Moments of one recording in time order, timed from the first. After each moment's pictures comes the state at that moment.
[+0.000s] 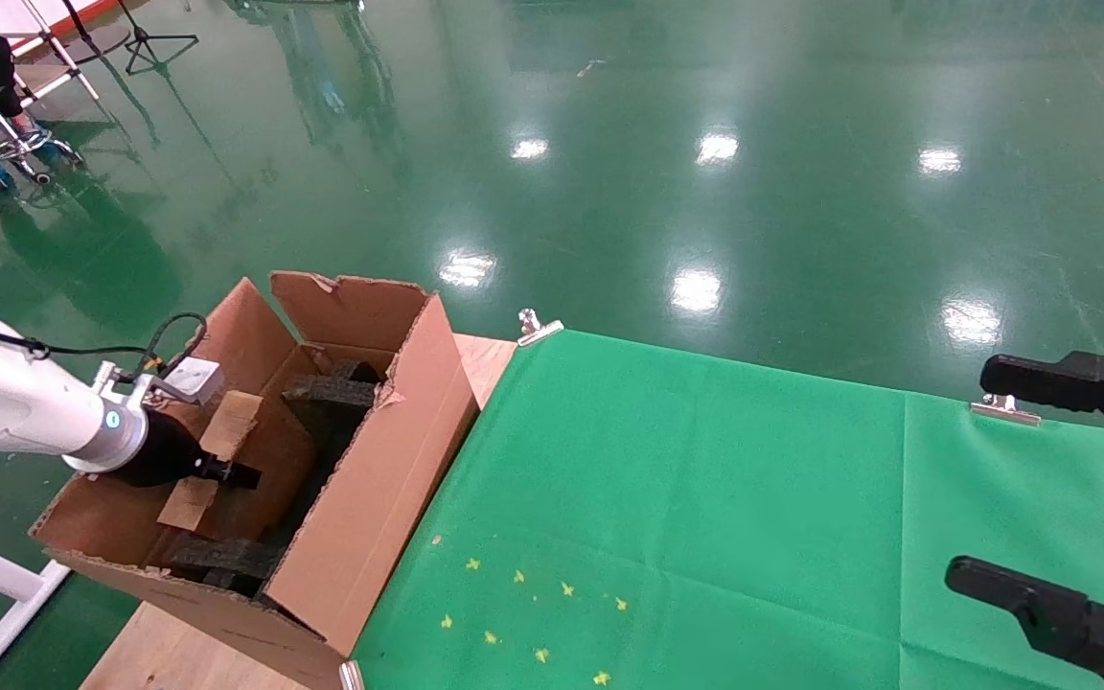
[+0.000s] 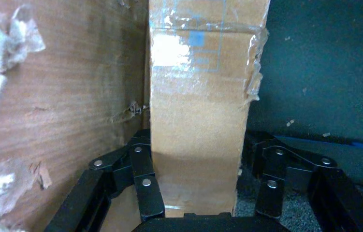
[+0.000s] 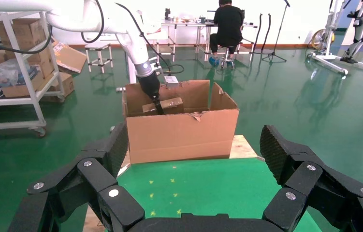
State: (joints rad) left arm -1.65 0.86 1.46 0.03 1.40 0.91 -0.82; right arm 1.08 -0.57 -0.36 1.23 -0.66 -1.44 0.14
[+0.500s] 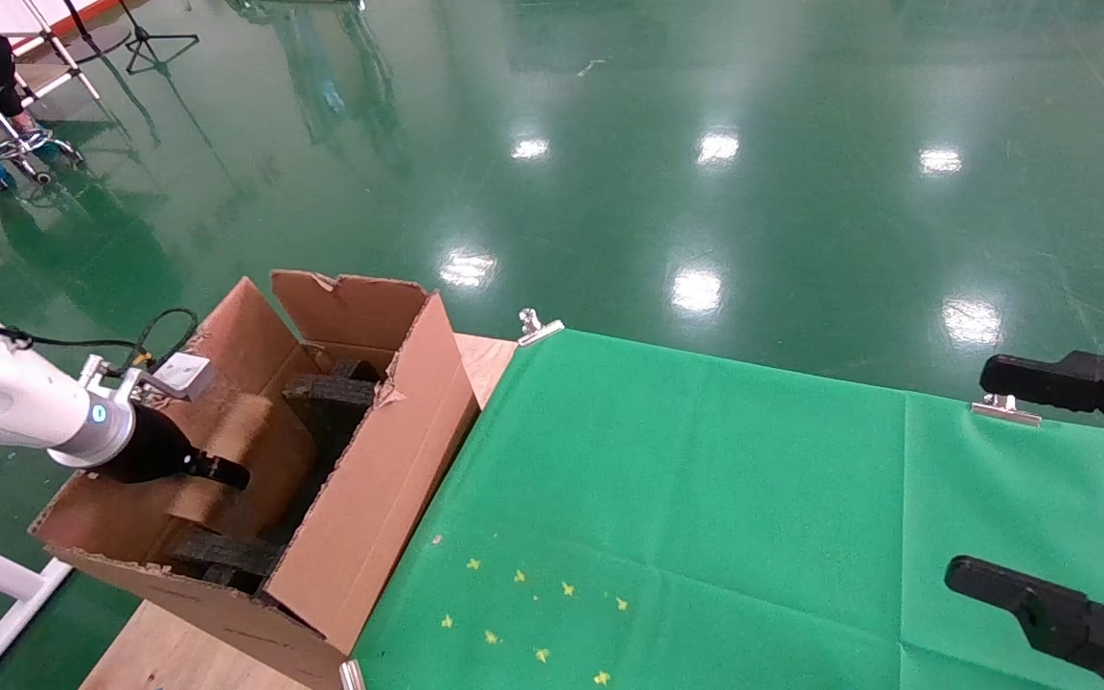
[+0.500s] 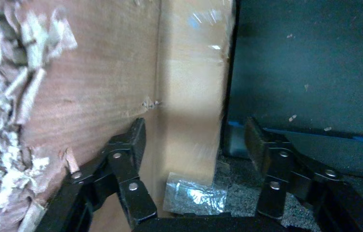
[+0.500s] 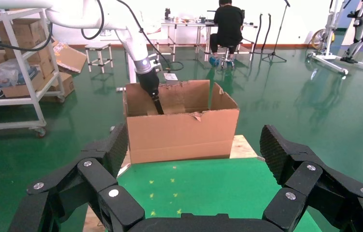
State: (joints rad) left arm -1.69 0.86 1.47 0.03 1.41 0.93 -0.81; right arm 1.08 -0.57 -0.36 1.23 -0.66 -1.44 0.14
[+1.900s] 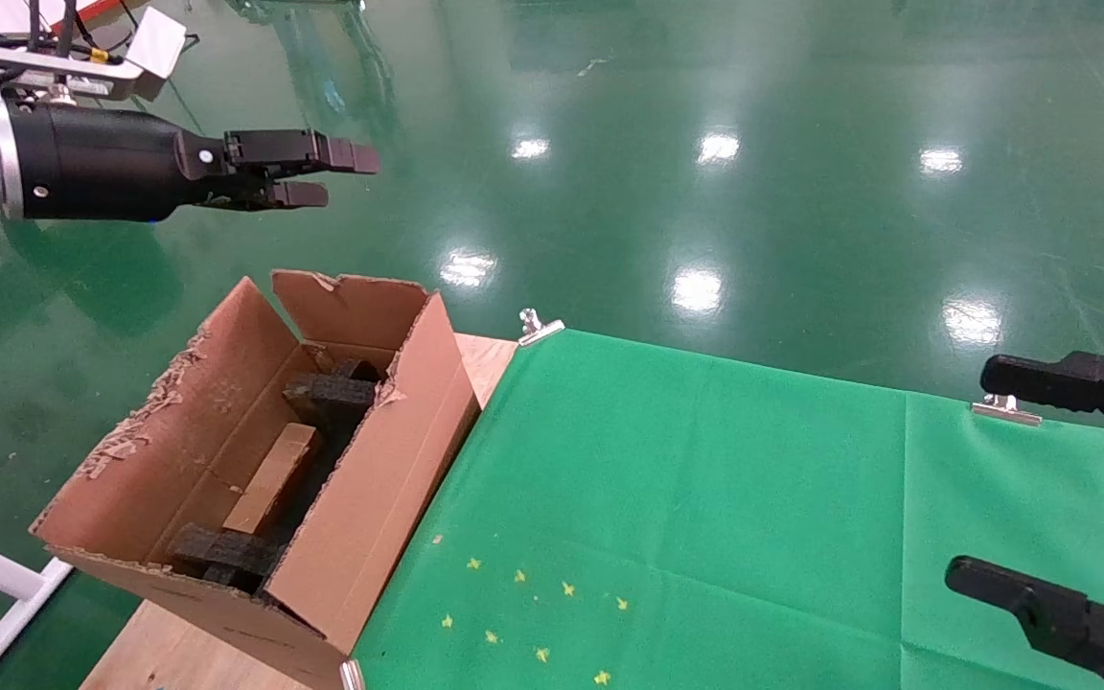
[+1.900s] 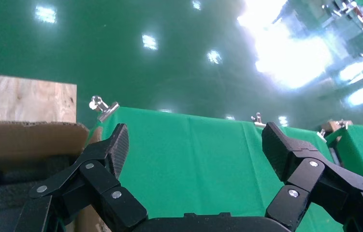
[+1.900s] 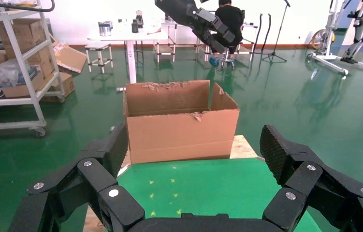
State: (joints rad) left arm -2.08 0.65 1.17 -0.27 0.98 1.43 -0.87; right arm 1.08 -0.57 -0.36 1.23 -0.66 -1.44 0.14
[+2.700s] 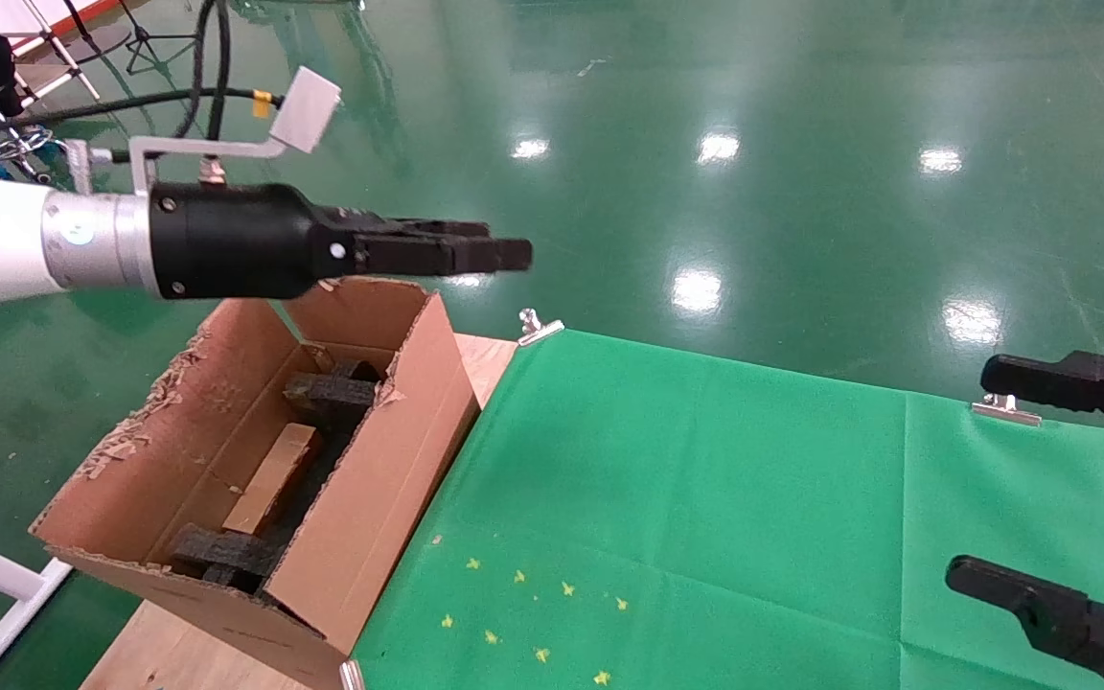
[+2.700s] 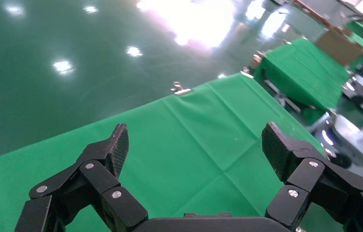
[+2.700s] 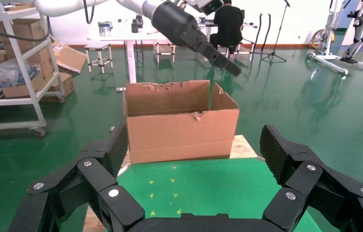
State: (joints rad) left arm -1.71 0.64 0.84 -0.64 0.89 1.45 -0.62; right arm 1.08 -0.57 -0.36 1.23 -0.66 -1.44 0.14
